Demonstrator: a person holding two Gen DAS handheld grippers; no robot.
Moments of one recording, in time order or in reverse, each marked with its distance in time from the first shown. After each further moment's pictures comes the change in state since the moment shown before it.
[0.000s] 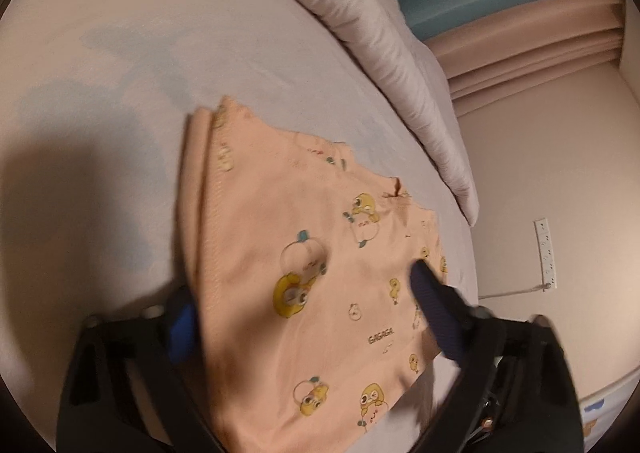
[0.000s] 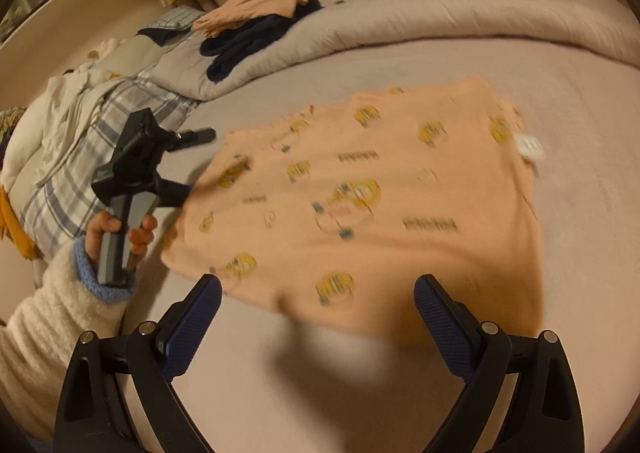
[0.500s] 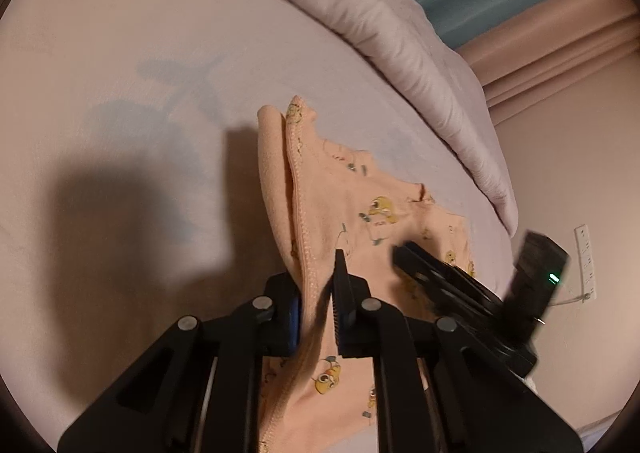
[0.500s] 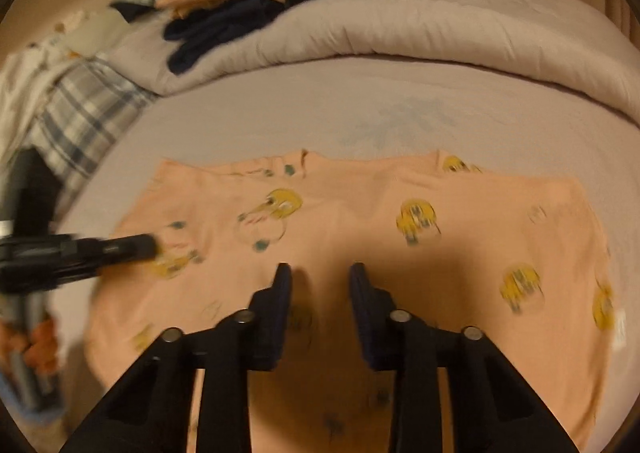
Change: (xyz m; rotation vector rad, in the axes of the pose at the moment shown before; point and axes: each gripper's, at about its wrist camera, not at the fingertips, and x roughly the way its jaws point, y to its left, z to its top) left arm -0.017 -0.031 -0.009 0.039 -0.062 0.187; right arm 0.115 0.024 0.078 -0.075 0.070 -0.200
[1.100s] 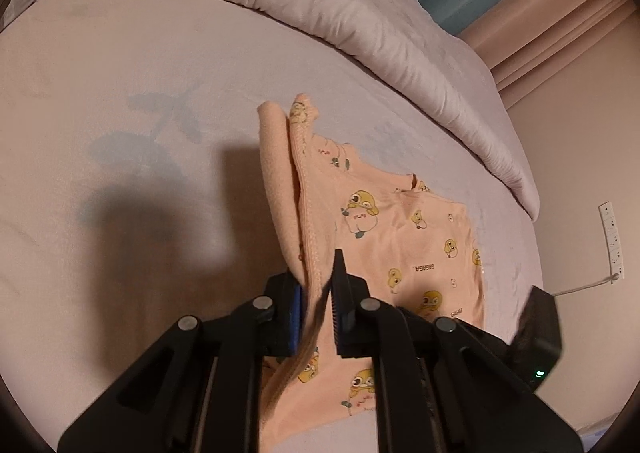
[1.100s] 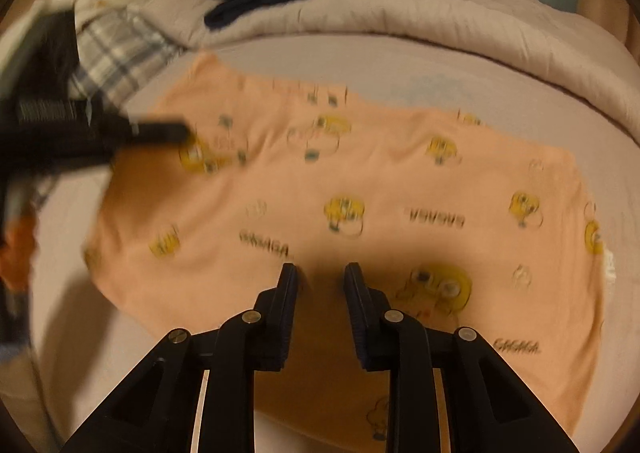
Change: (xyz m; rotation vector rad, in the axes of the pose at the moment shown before) left arm -0.007 -0.043 -0.004 0.083 -0.010 0.112; right arm -0.034 0.033 -0.059 -0.124 0.073 0.000
